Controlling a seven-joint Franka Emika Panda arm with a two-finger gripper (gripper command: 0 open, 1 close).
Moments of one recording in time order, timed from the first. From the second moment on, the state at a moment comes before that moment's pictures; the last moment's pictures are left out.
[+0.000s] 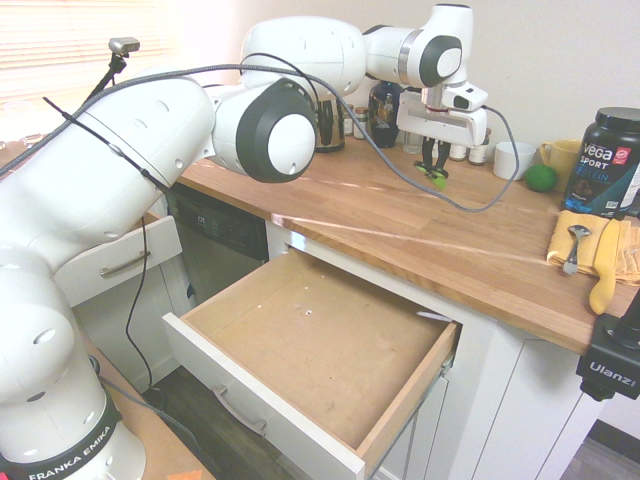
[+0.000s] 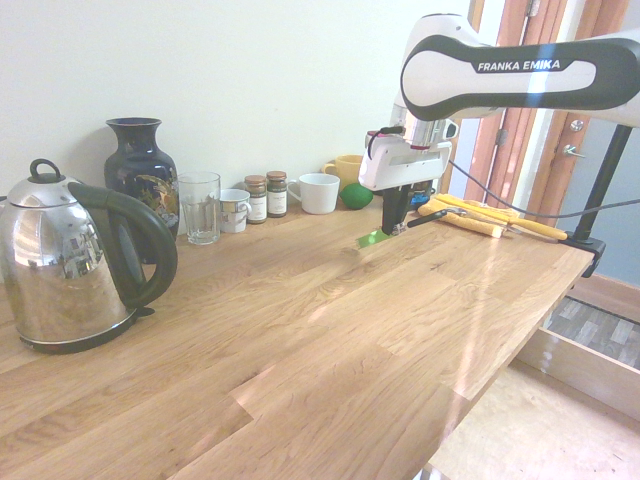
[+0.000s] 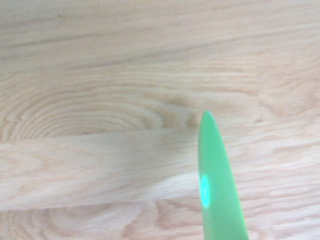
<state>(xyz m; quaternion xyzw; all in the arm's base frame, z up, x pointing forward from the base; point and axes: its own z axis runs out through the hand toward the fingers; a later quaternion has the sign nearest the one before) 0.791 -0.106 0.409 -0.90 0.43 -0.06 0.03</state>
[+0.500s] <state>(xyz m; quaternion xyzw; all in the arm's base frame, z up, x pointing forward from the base) 0.773 -0.106 0.457 -0.90 0.43 -0.05 0.02</state>
